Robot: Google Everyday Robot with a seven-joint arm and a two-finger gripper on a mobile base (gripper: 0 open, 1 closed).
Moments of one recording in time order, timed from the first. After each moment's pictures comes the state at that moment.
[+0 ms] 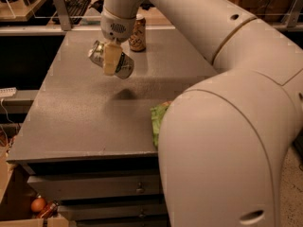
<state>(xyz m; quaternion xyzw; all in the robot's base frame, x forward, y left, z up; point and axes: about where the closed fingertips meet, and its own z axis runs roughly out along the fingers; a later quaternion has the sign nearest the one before) 0.647 0.115 0.901 -0.73 0.66 0.09 0.15</state>
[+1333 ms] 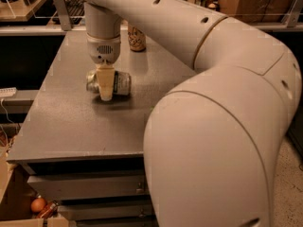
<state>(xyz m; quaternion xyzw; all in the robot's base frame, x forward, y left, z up) 0.594 0.125 0.852 -0.78 0.62 0.07 0.03</state>
